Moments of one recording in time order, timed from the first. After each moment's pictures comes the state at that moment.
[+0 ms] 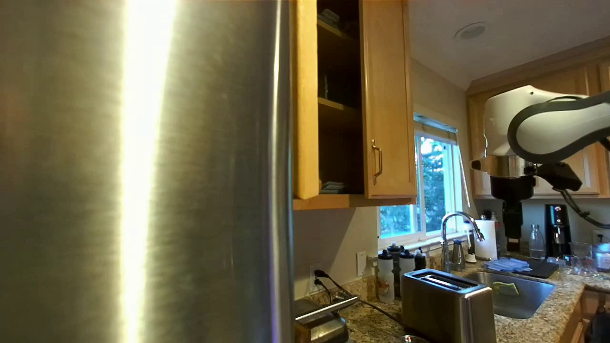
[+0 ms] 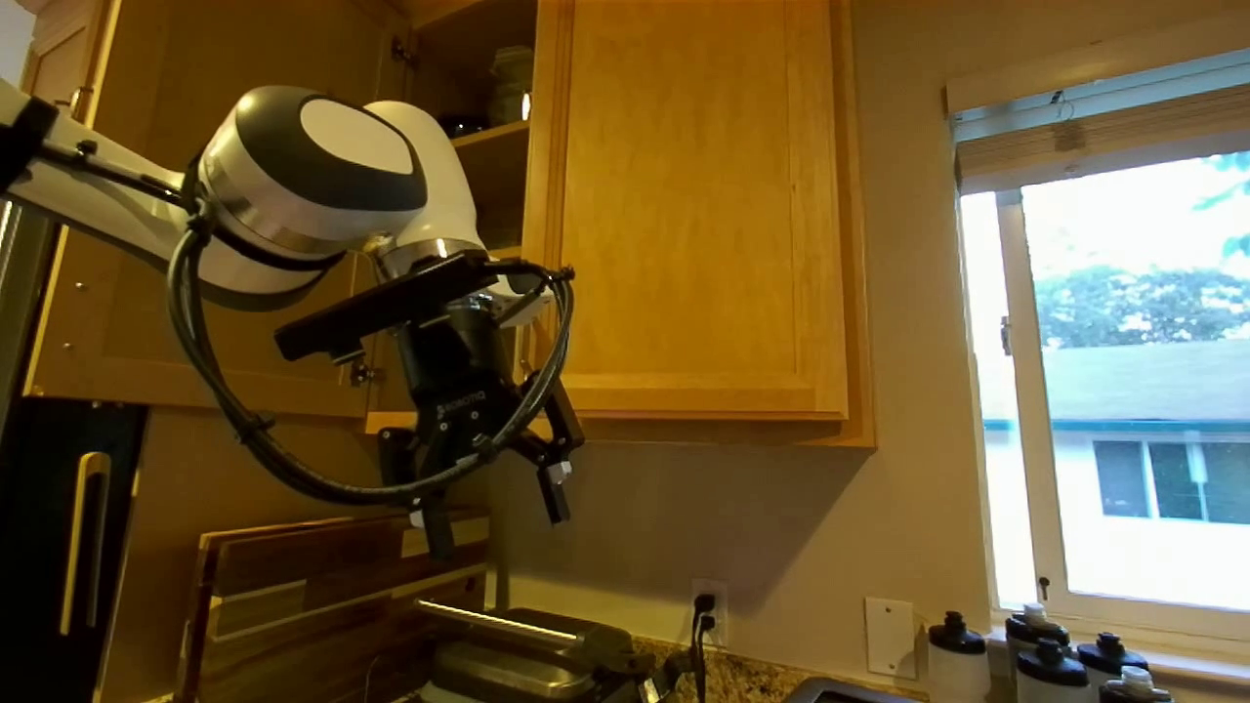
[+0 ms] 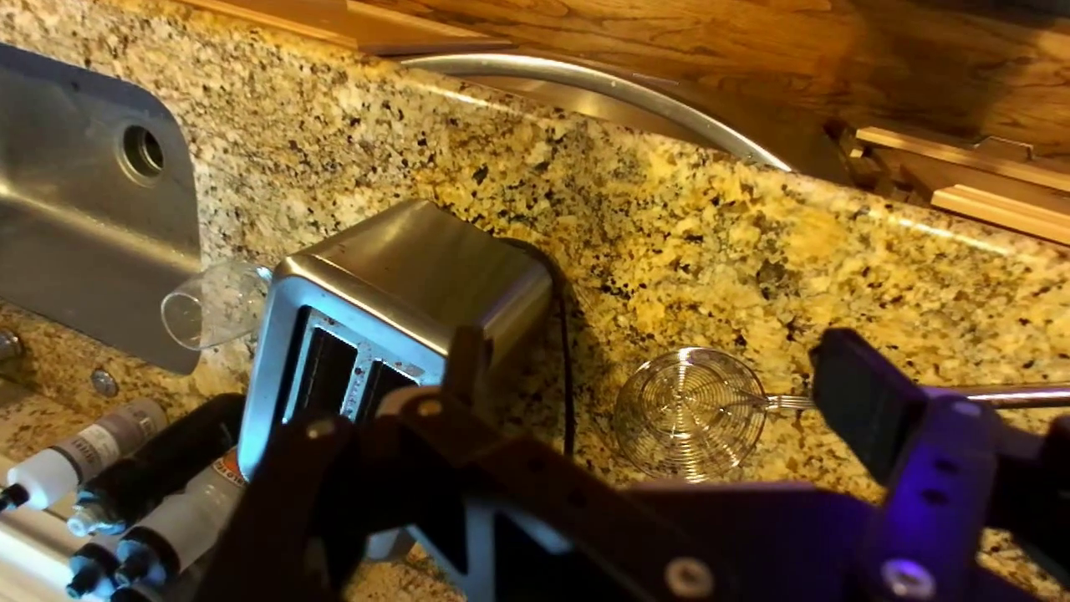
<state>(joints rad) -0.14 -0.89 -0.16 -2.58 -0.44 1.90 -0.38</state>
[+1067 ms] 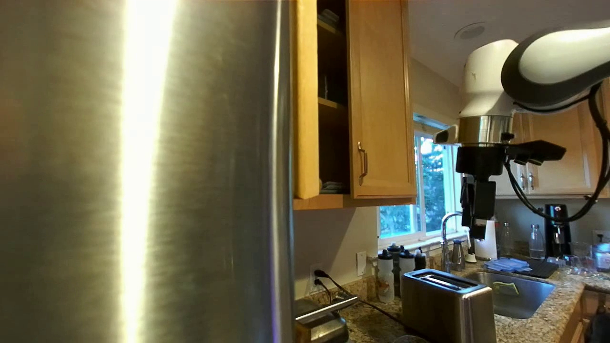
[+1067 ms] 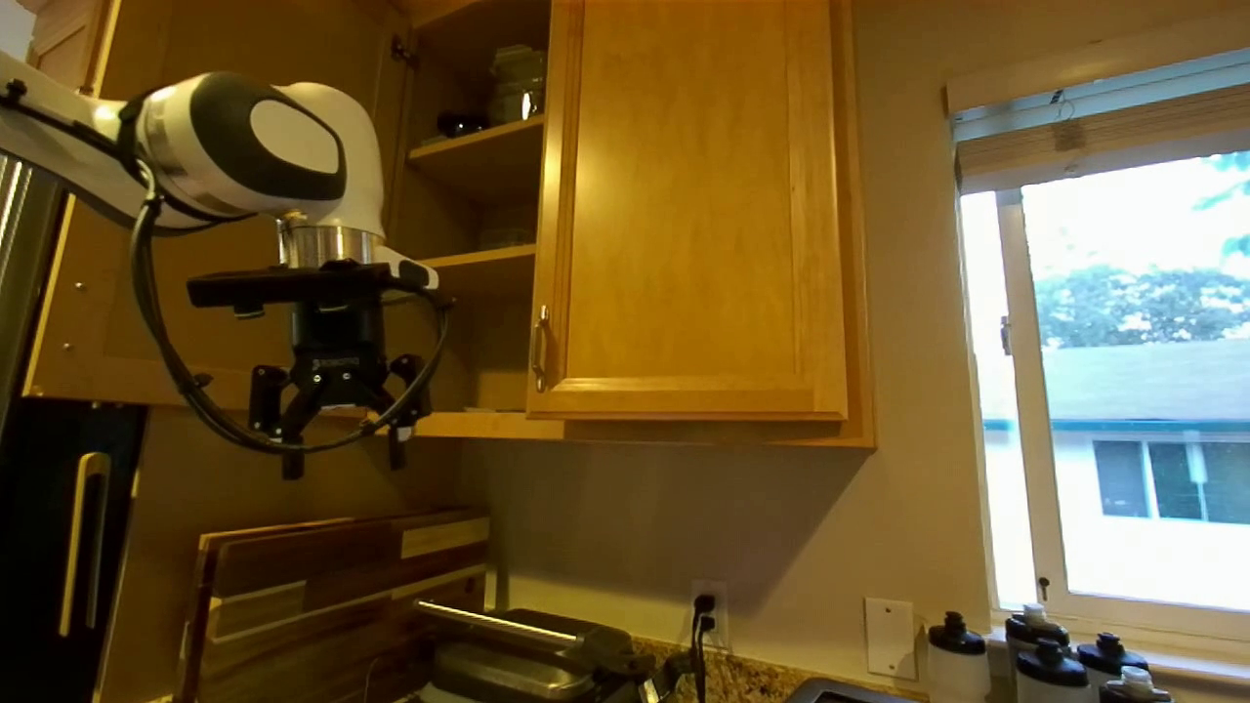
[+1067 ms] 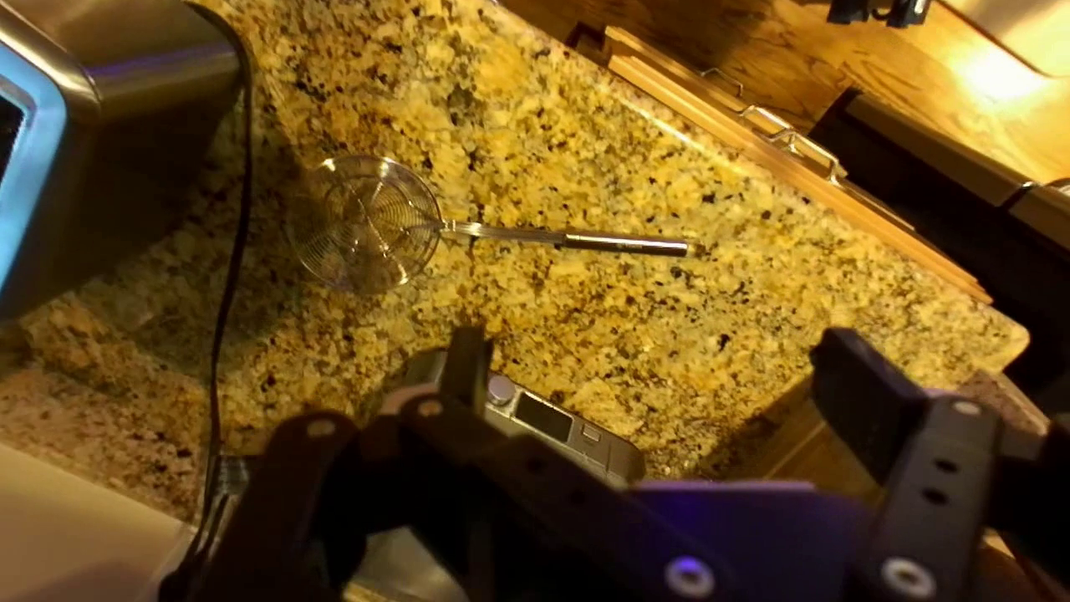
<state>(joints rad) 0.13 -0.90 -0.03 -2.48 -0.09 1.76 -0.39</state>
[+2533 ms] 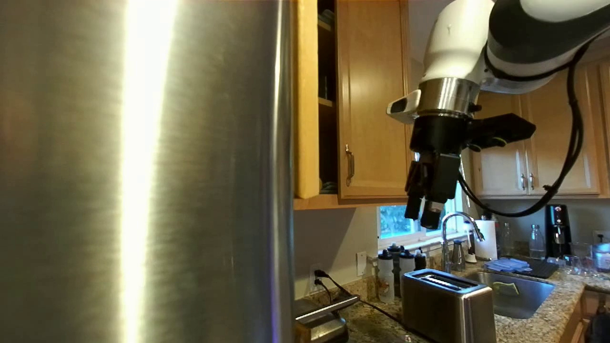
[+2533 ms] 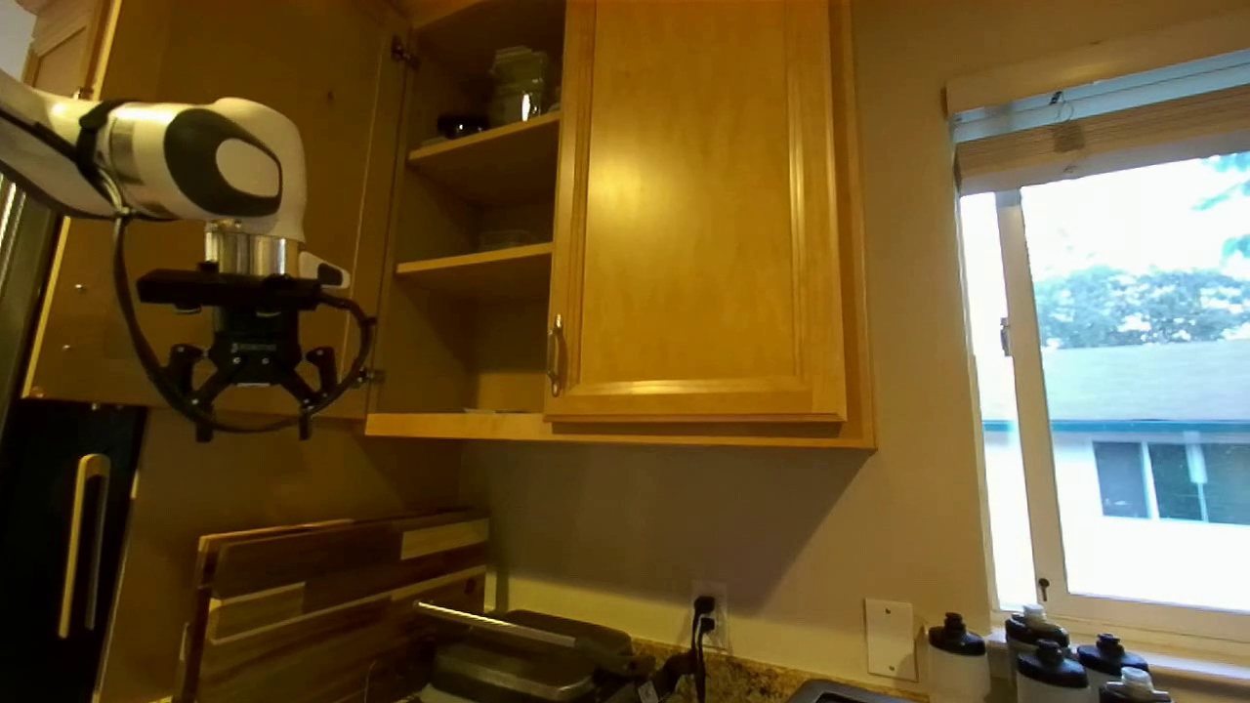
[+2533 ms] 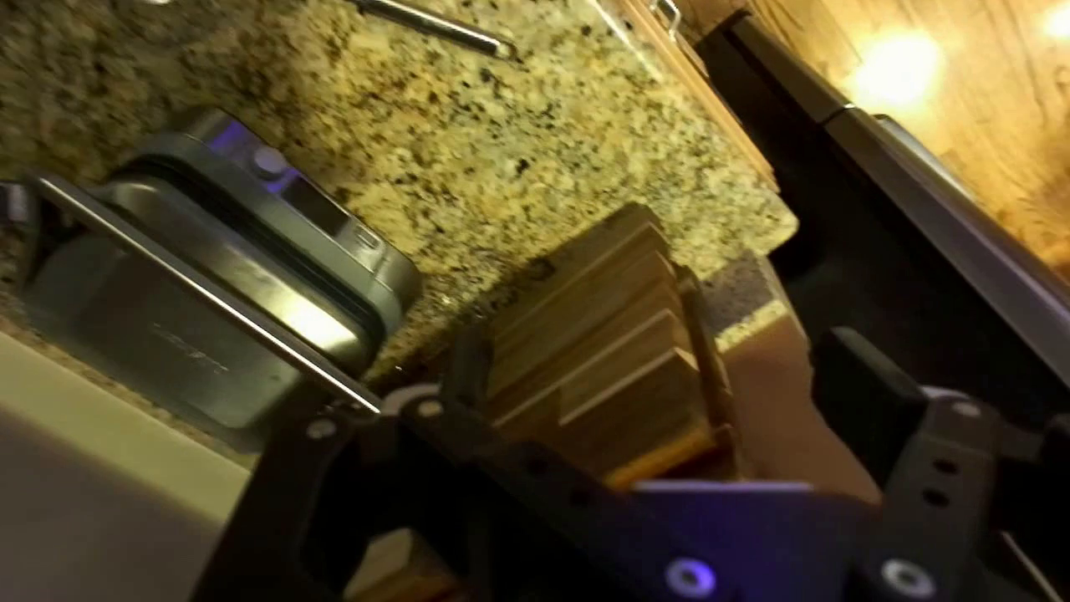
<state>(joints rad) 0.33 -0.76 0.12 -2.34 0.10 1.86 -0.37</state>
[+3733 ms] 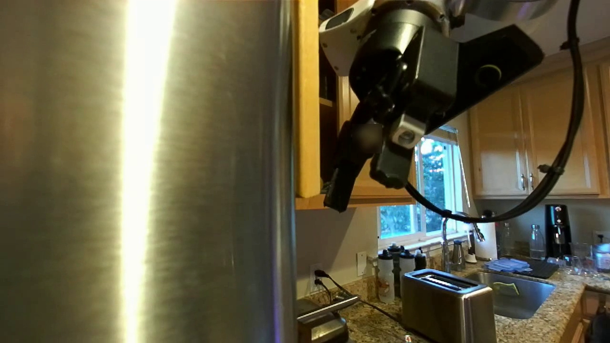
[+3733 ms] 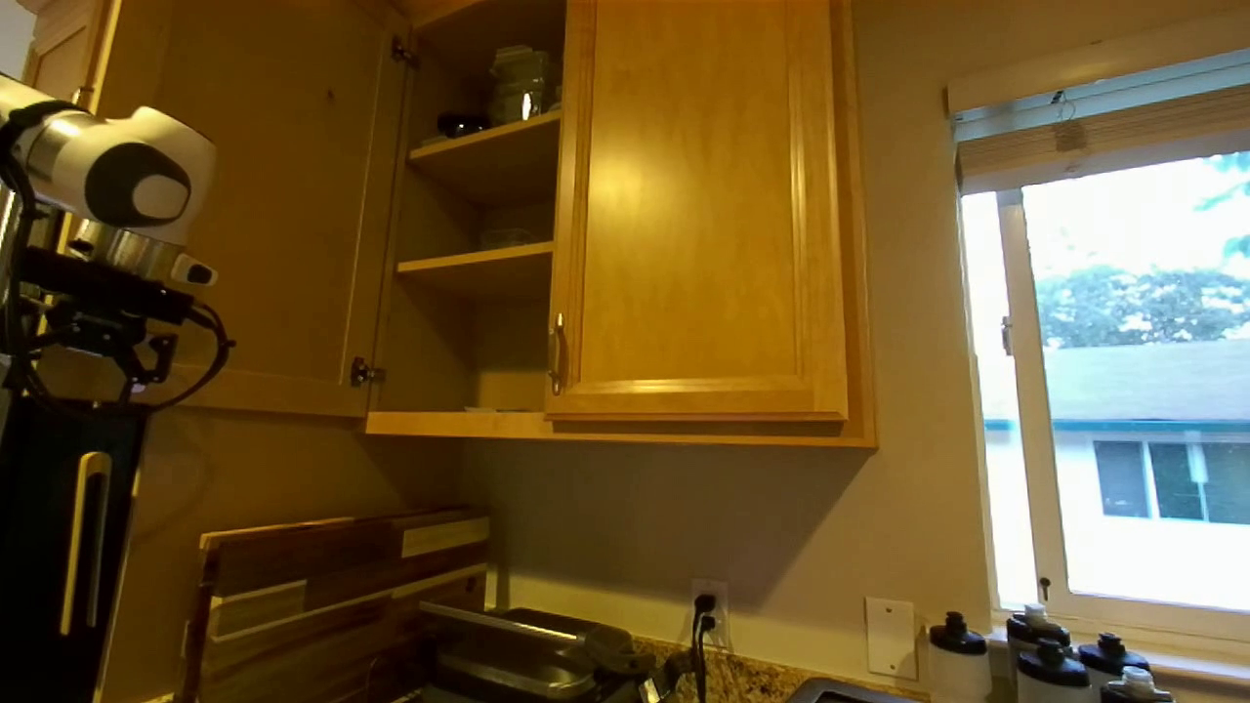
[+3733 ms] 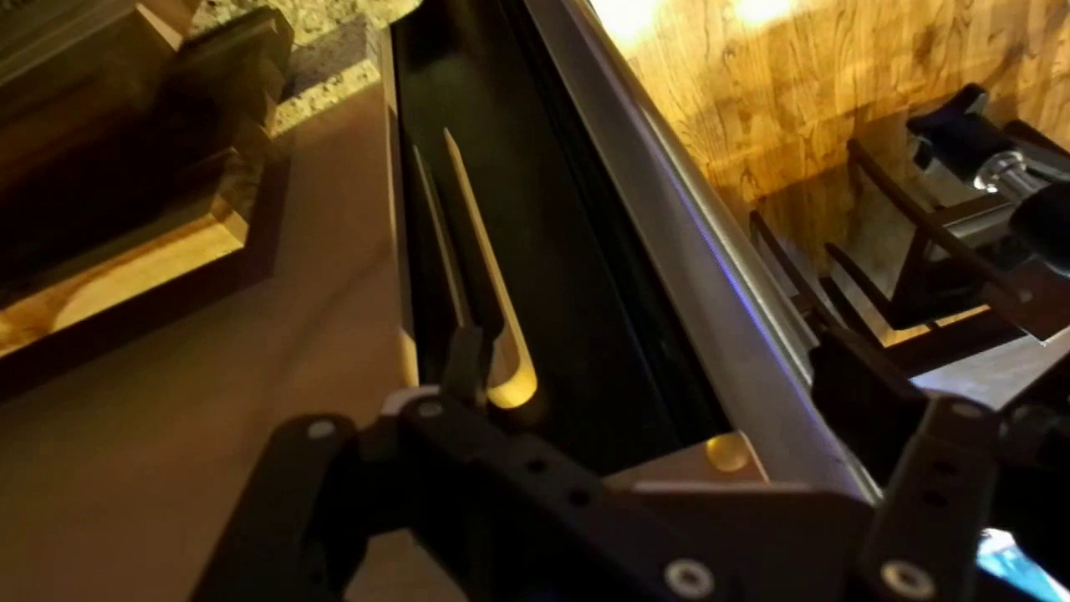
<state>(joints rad) 0.55 -0.50 0.27 -2.10 0.46 1.96 -0.41</state>
